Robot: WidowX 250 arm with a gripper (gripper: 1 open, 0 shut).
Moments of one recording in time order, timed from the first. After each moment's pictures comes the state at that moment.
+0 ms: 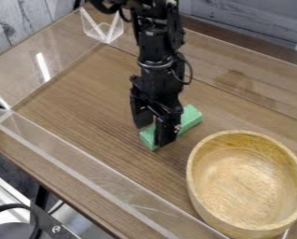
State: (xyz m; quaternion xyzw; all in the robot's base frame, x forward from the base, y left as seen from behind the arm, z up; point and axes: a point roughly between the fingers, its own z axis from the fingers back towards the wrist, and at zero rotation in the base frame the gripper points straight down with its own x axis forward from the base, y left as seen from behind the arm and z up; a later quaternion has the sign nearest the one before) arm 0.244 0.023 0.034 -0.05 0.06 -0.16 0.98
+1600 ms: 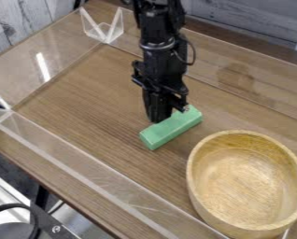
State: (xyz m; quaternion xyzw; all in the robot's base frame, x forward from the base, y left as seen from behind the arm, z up) arm 0.259 0.023 0.053 -0.06 0.03 -0.14 0.99
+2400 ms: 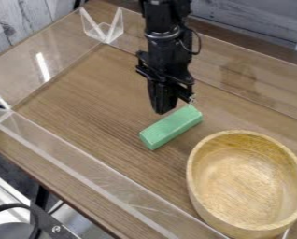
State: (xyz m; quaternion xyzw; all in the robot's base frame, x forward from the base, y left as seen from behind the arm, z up) arm 0.266 0.018 0.062 -0.05 0.03 -0.14 0.99
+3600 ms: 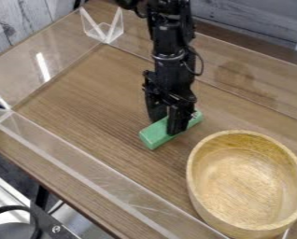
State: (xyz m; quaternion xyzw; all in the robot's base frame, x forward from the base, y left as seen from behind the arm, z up) arm 0.275 0.021 0.025 -0.05 0.05 -0.16 0.98
